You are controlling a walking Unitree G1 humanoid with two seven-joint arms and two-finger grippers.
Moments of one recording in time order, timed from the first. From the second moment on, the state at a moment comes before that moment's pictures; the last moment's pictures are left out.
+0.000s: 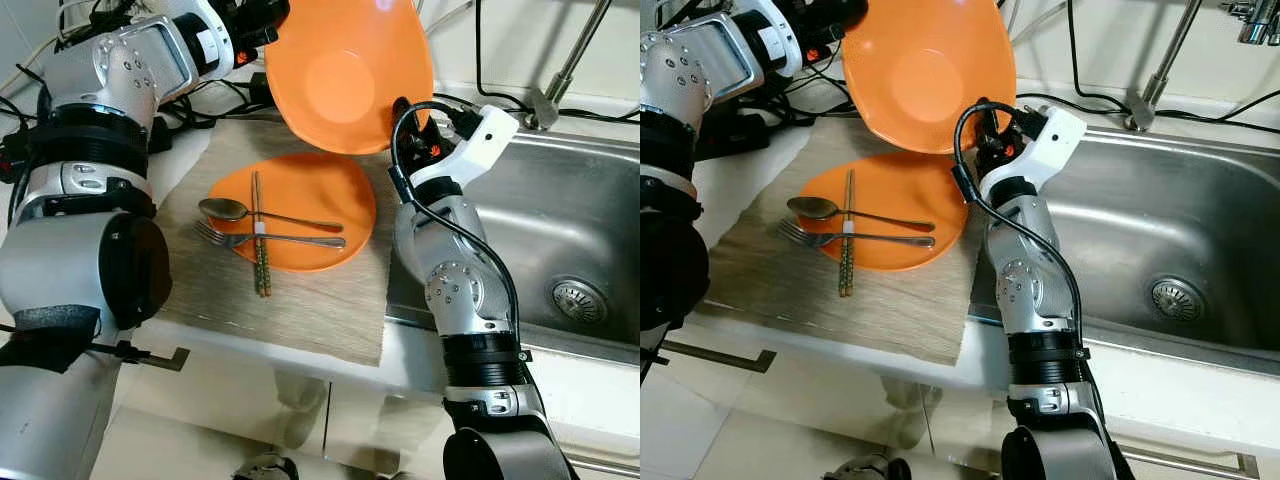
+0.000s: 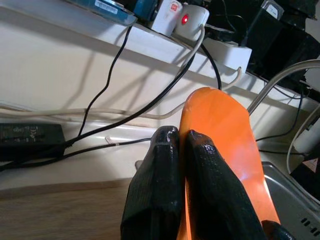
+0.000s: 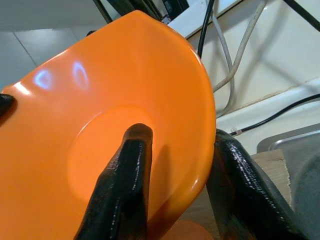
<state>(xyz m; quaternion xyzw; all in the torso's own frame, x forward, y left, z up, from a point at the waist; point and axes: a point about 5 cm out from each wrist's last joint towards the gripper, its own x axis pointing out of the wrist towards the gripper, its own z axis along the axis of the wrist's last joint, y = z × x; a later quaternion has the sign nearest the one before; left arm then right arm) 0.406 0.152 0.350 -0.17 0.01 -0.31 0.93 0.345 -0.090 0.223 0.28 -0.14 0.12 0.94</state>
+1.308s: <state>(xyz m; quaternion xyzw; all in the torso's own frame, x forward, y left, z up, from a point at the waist) 0.413 0.153 0.327 -0.13 0.02 -0.30 0.95 0.348 -0.094 0.217 0.29 -0.12 0.10 0.94</state>
